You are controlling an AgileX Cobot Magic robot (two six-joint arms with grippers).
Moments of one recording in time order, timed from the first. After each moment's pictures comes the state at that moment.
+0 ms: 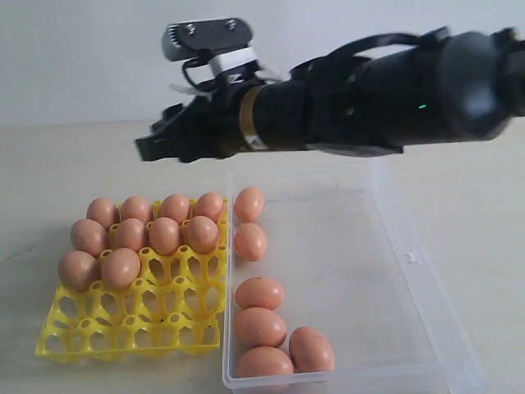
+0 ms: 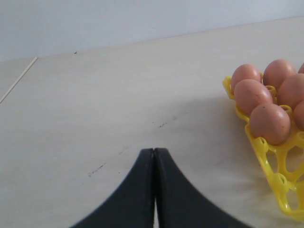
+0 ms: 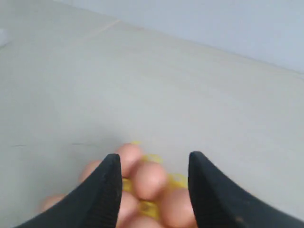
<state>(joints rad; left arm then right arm) 0.04 0.01 0.00 0.10 0.39 0.03 0.72 1.84 -1.21 -0.98 -0.14 1.09</state>
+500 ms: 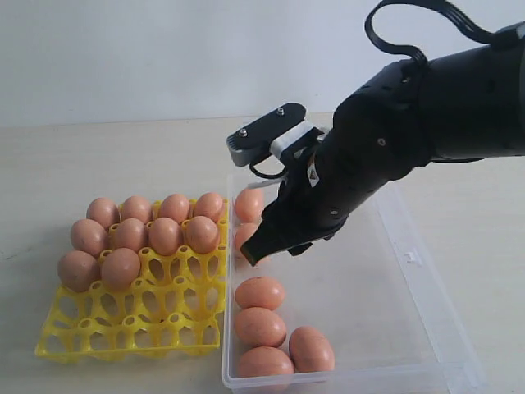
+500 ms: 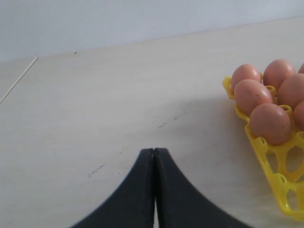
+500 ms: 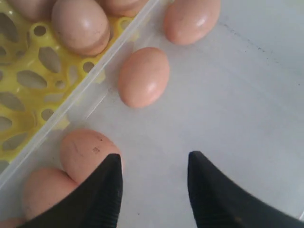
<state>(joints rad) 0.04 0.01 0.00 0.10 0.39 0.03 0.72 1.73 -1.08 -0.14 0.56 0.10</state>
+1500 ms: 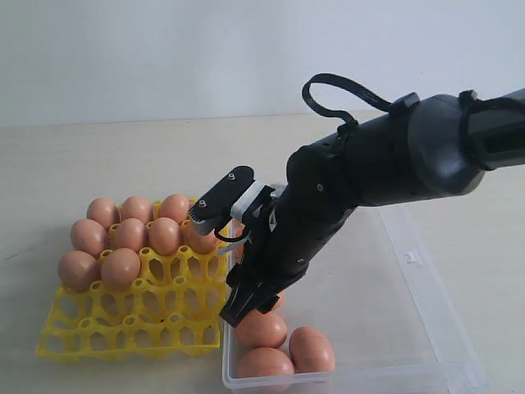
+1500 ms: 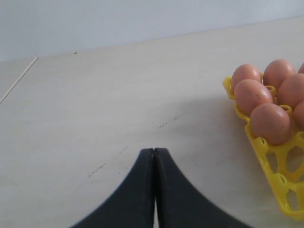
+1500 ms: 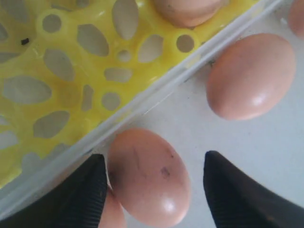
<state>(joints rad) 0.04 0.01 0.00 0.10 0.39 0.03 0.76 1.91 -1.10 0.10 0.48 -0.29</state>
